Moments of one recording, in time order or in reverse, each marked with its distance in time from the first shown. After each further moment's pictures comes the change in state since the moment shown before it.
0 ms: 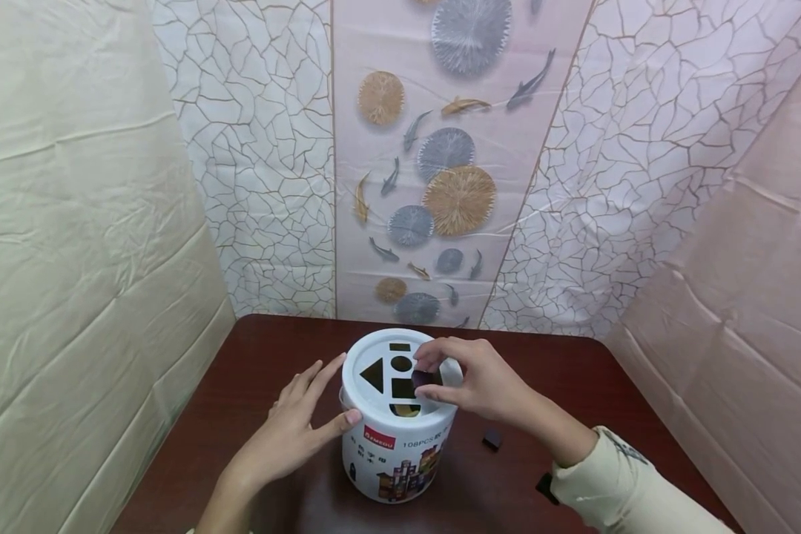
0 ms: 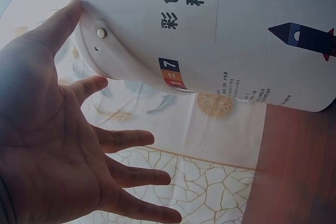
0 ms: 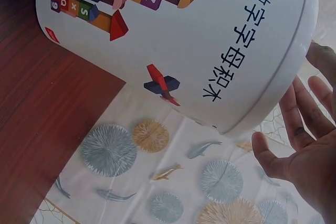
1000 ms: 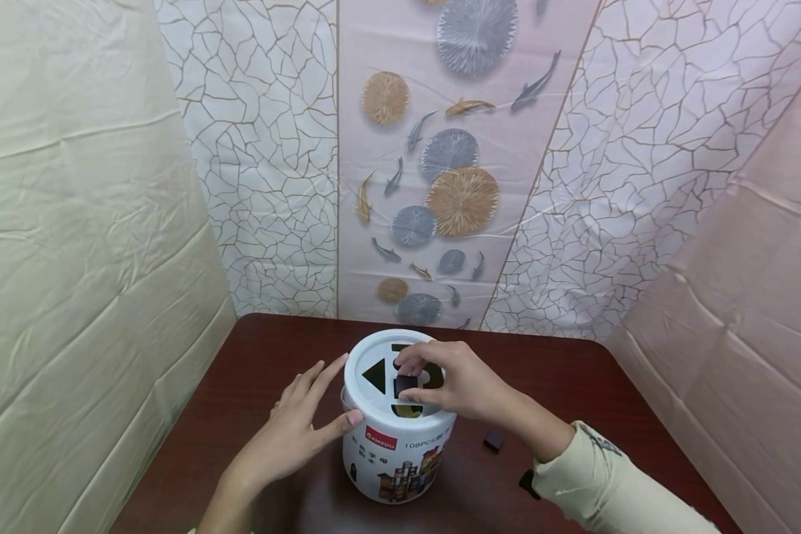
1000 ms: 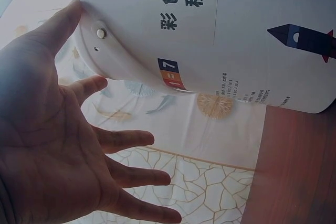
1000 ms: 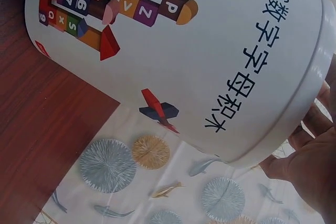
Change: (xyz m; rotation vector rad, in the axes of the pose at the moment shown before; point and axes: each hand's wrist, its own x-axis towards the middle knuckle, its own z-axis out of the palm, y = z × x) left_hand -0.003 0.003 -0.004 0.005 -0.002 0.009; right_hand 0.020 -0.002 0.021 -0.002 -0.069 -0.014
